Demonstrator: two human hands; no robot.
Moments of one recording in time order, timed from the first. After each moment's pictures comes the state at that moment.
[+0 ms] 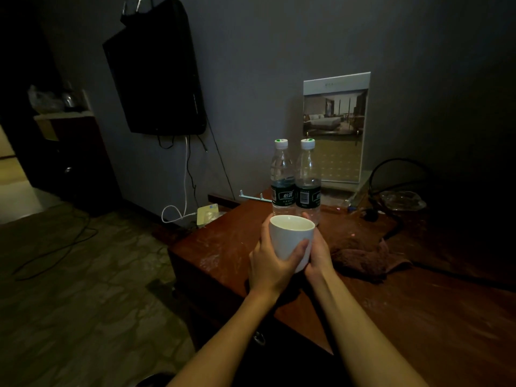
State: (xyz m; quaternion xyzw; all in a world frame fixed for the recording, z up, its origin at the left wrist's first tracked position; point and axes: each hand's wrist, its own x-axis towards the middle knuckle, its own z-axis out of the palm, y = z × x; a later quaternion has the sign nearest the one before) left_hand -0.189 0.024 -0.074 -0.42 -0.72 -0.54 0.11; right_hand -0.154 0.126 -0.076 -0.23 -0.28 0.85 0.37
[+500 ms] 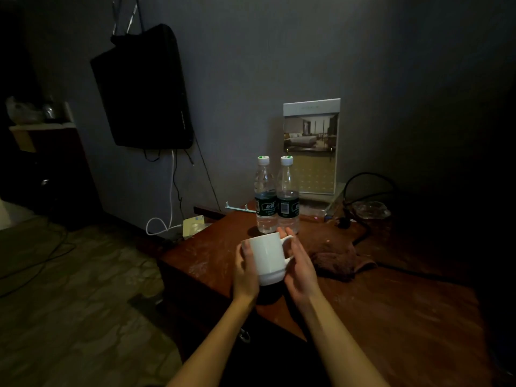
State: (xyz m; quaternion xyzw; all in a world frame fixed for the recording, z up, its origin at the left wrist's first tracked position) left_hand -0.181 0.010 -0.070 -0.28 -0.63 -0.71 -0.15; right_hand -0.109 0.087 -0.071 -0.14 -0.35 0.83 0.41
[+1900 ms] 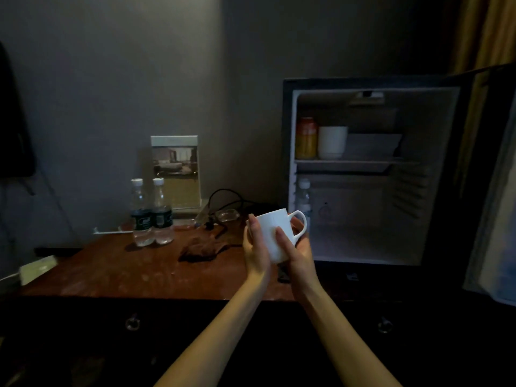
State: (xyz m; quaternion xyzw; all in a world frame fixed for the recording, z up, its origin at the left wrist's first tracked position) left_hand 0.117 -0.049 0.030 -0.34 -0.36 -0.77 -0.40; right_hand 0.187 -0.059 0.021 -0.20 -0.47 0.55 0.66
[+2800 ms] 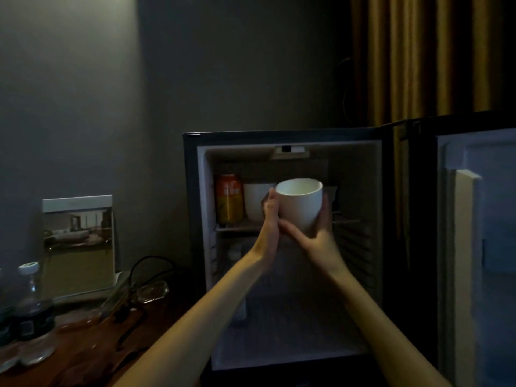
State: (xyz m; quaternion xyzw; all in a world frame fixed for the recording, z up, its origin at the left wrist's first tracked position) left_hand 0.259 0.098 0.173 -0.68 -0.18 -0.57 -0.42; right_hand 0.368 0.082 0.154 -0.34 -0.61 0.19 0.69
